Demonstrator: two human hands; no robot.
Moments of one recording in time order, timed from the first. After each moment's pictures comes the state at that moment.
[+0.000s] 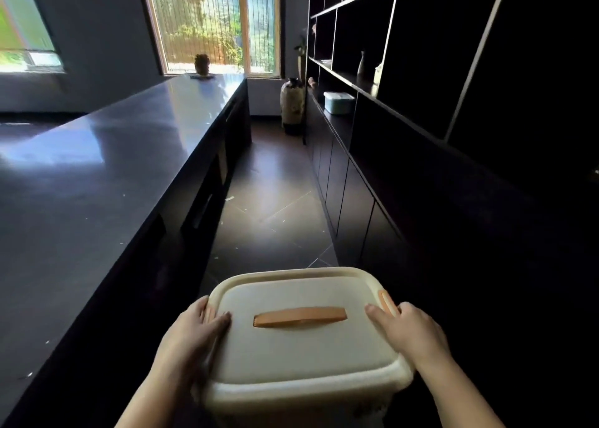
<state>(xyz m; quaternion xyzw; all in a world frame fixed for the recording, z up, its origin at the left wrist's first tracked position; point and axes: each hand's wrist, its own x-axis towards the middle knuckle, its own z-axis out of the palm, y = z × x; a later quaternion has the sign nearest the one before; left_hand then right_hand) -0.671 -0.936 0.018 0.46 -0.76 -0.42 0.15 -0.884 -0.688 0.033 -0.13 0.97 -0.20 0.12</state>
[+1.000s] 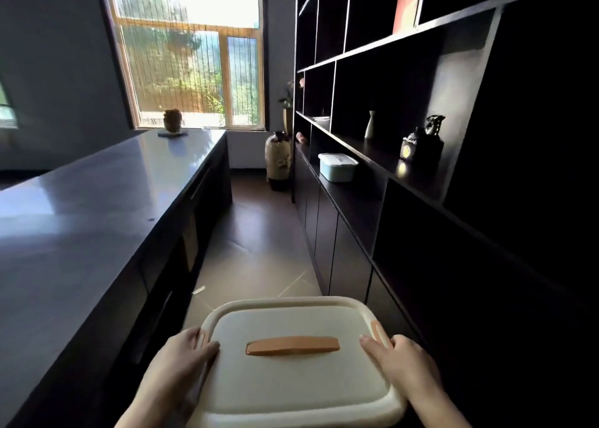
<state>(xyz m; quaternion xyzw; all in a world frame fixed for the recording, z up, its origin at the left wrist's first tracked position) -1.144 -1.359 0.057 0.42 -0.80 -0.42 0.12 -1.336 -1.098 0.061 -0.10 0.94 -0.30 0.12</state>
